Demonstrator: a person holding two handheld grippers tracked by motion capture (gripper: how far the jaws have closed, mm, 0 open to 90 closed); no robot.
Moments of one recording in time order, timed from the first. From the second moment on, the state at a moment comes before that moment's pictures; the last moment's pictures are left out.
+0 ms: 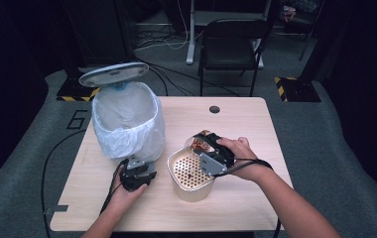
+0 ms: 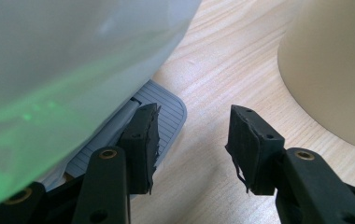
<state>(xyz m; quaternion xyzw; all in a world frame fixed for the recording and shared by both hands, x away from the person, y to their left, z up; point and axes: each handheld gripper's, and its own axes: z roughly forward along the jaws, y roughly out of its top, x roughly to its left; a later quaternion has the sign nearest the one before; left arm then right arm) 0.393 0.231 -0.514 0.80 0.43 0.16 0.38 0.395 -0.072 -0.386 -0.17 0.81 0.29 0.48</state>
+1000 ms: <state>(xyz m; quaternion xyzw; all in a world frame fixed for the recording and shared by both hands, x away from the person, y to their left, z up) 0.394 0.232 -0.514 0.81 0.42 0.16 0.38 0.368 -0.050 -0.399 -0.43 0.66 0.03 0.61</state>
